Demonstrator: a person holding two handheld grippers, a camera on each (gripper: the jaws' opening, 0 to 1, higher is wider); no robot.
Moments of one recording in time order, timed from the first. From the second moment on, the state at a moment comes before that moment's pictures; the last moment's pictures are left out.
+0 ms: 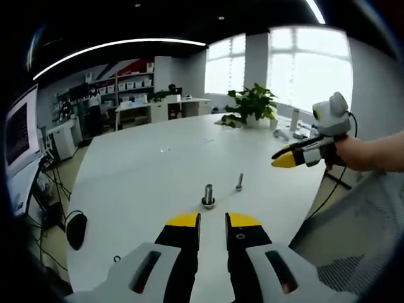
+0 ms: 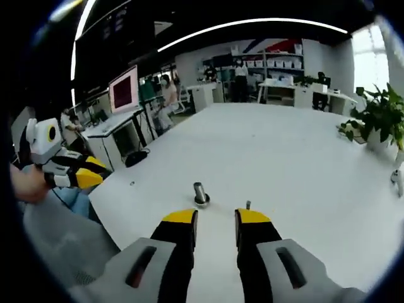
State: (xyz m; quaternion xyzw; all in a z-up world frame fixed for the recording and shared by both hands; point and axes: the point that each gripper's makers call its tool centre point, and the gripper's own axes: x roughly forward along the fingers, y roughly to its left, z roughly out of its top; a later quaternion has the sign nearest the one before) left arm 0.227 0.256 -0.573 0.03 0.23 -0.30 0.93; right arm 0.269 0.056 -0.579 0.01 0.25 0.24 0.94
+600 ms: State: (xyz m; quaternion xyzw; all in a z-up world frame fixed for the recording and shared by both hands) left arm 0.230 0.265 -0.577 0.01 0.25 -0.28 0.93; right arm 0.276 0.051 -0.546 0.05 0.16 0.22 0.96
